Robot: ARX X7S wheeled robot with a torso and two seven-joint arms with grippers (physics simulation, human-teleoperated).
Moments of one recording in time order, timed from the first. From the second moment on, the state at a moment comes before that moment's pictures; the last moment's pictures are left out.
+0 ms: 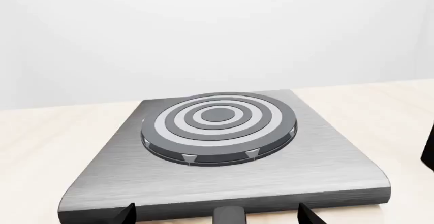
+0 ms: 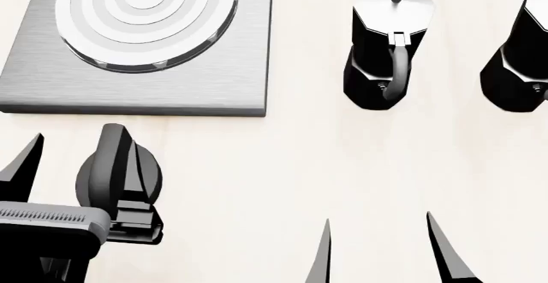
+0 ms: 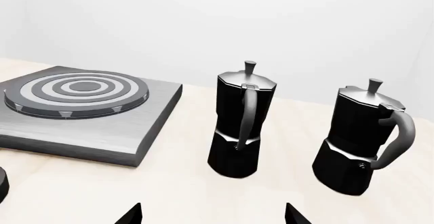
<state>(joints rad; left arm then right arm) -0.32 -0.28 0.39 0.26 -0.18 -0.14 -0.41 -0.07 0.40 -0.25 -0.68 0.13 0.21 0.37</state>
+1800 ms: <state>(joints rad) -0.37 -0.28 0.42 0.07 -0.18 -0.07 -0.43 -0.06 0.42 -0.27 -0.67 0.15 0.20 0.39</state>
